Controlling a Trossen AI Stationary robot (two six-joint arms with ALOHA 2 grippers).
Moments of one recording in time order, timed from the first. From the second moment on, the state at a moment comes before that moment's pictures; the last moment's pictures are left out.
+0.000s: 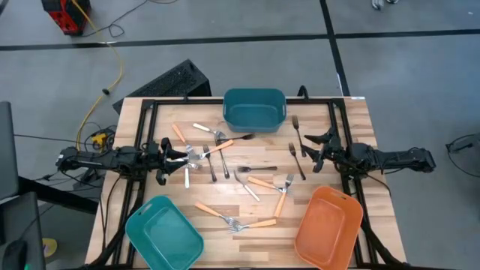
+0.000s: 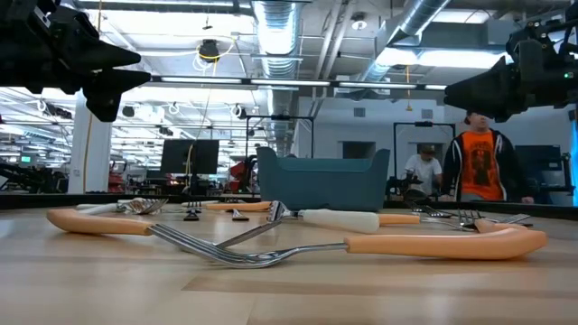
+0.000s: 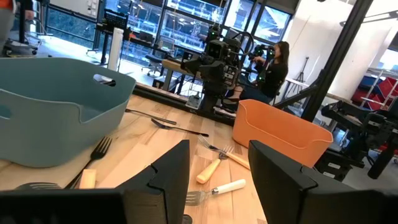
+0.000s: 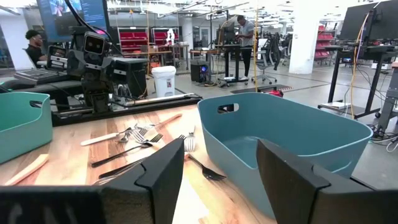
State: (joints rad) left arm -0.11 0.02 0.02 0.04 -0.21 -0.31; right arm 0.04 0.05 0.01 0.07 0.50 0.02
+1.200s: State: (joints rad) left arm -0.11 0.02 0.02 0.04 -0.26 -0.32; right arm 0.03 0.05 0.01 0.09 0.50 0.35
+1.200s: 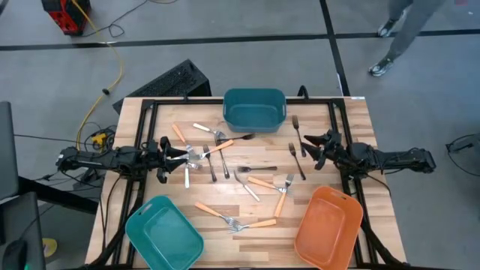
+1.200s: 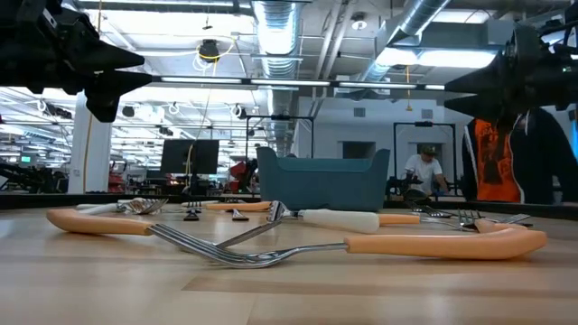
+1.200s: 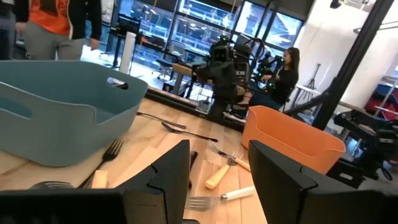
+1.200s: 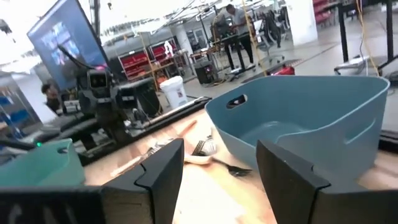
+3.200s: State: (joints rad) left arm -0.11 0.13 0.02 0.12 -0.82 -0.27; right arm 0.02 0.16 0.17 -0.07 0.76 0.10
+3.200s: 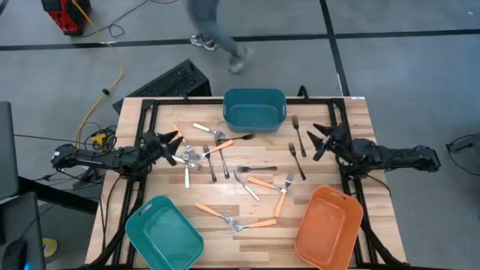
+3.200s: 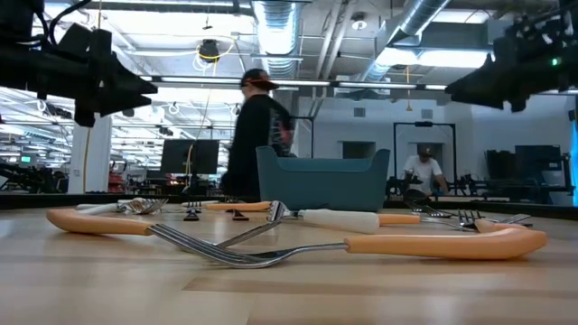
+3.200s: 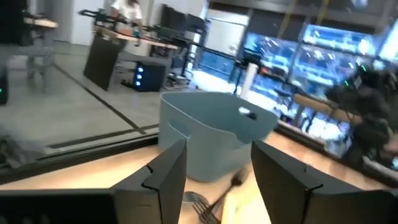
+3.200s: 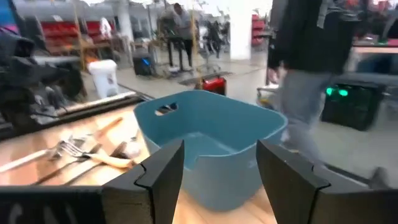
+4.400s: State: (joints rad) left arm -0.11 0.20 0.27 -0.14 -0.62 -0.47; right arm -0.57 1.01 0.61 -0.55 0.27 0.50
